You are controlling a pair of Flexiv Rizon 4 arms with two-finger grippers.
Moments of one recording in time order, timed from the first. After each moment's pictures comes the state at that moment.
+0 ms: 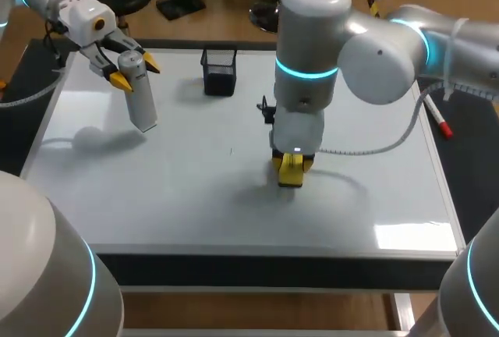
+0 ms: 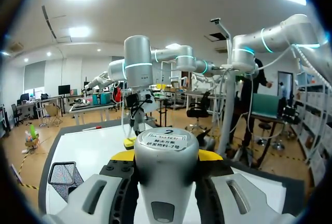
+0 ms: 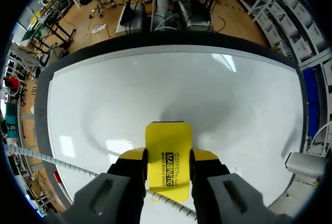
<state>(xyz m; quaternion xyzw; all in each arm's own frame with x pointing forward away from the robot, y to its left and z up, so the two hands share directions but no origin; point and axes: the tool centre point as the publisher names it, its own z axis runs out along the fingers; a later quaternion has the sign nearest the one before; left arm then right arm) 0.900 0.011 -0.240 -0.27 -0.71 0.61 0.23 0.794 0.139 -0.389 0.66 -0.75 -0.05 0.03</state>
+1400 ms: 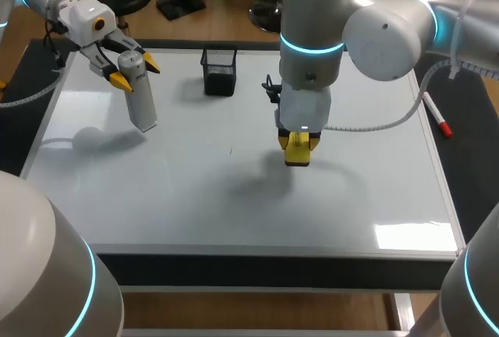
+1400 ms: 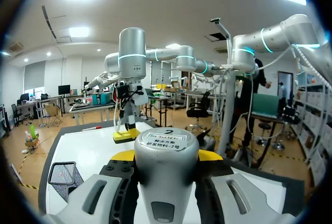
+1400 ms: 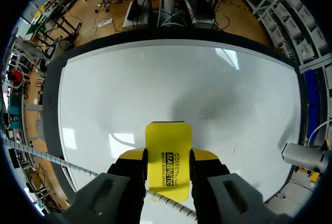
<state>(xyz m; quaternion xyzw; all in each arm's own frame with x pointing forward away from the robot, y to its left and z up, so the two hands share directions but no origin) 0.900 0.011 -0.240 -0.27 -0.71 0.61 0.23 0.827 0.126 -0.364 0.68 -0.74 -0.03 0.03</state>
